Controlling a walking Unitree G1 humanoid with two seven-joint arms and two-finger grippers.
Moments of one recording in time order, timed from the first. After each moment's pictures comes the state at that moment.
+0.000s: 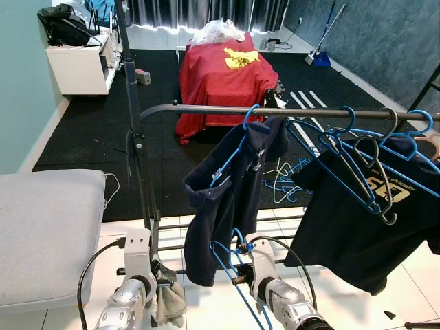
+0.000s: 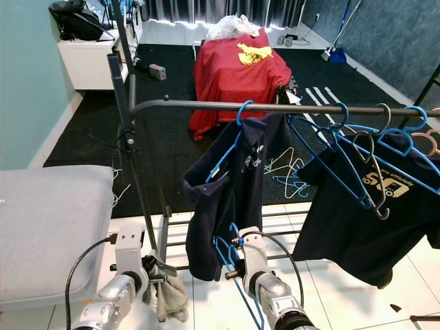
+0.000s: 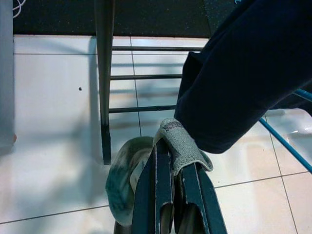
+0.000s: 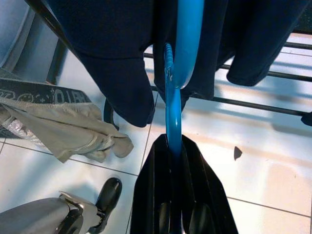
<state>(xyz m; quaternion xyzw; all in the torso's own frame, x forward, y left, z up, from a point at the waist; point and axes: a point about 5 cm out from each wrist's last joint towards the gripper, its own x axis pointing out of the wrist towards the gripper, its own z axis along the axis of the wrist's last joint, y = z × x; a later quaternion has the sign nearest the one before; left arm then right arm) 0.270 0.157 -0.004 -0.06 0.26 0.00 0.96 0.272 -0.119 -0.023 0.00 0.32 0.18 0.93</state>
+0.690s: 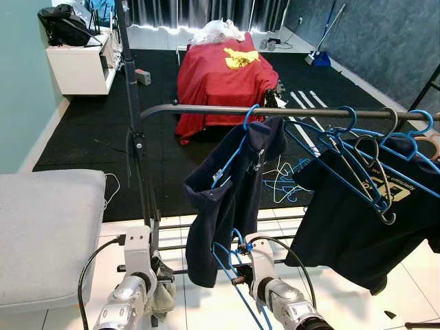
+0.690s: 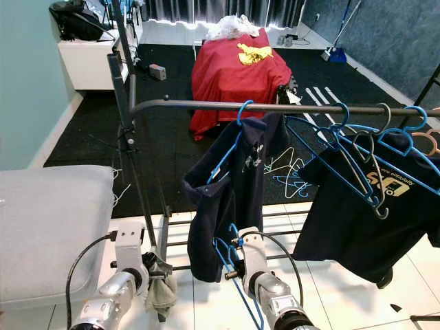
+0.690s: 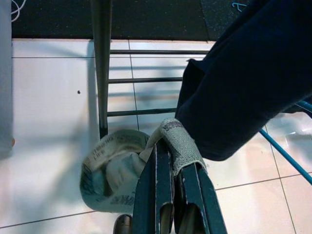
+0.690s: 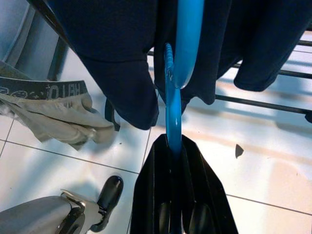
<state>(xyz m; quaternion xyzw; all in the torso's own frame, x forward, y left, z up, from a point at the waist) 0.273 0.156 -0.001 -0.06 0.25 -0.01 0.97 0.272 -0.118 -0.023 0.00 0.33 0.18 0.93</state>
